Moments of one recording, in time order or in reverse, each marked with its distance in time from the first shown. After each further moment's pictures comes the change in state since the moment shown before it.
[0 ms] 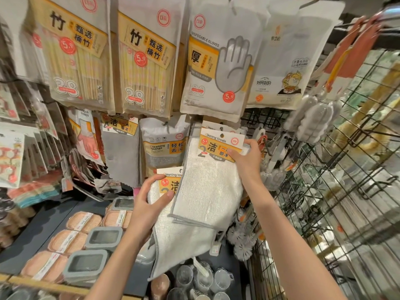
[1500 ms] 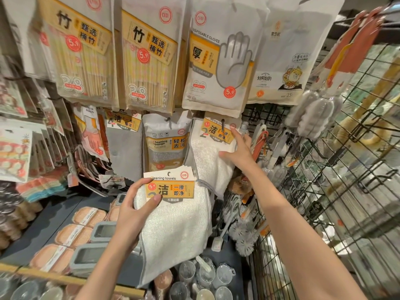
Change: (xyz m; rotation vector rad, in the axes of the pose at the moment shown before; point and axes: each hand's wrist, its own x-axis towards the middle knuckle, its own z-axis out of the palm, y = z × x) left_hand -0.028 0.007 -0.021 0.002 0.081 -0.018; right_hand 0.025 0.013 0.001 -0.289 -0.367 -0.005
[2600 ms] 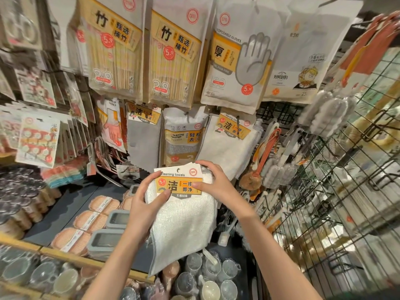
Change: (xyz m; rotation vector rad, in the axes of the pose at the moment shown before) left_hand -0.027 0.006 -0.021 -0.036 0.017 0.005; right_hand -0.113 -0.022 0.081 0.148 -0.348 -0.094
